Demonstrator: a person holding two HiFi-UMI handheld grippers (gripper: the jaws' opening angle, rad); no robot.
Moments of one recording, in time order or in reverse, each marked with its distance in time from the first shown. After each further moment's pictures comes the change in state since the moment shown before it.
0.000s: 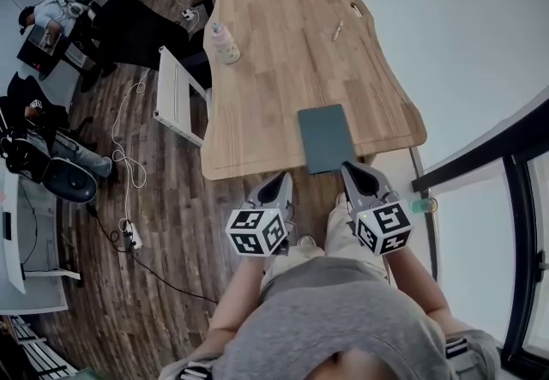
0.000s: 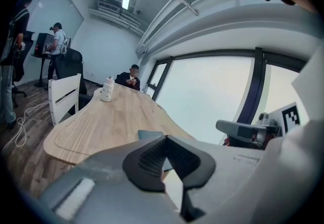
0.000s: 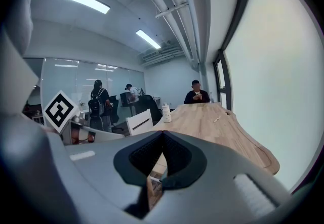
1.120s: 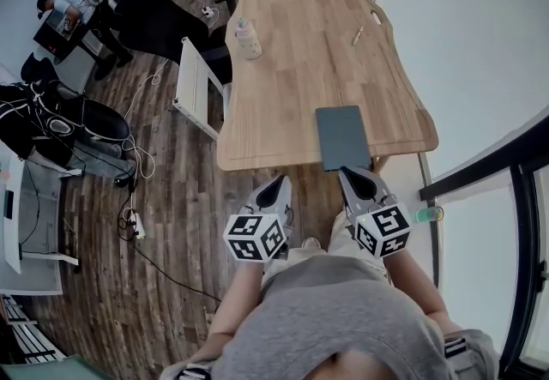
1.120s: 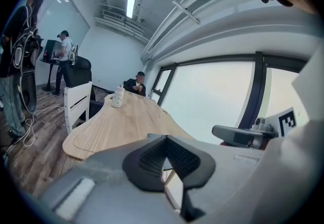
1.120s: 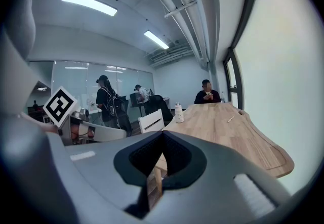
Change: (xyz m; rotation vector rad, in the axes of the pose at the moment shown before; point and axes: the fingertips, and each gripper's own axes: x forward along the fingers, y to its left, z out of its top) left arm -0.054 0.020 0.003 -0.006 -0.066 0.060; right arm 0.007 0.053 -0.007 -0.021 -0.005 0.105
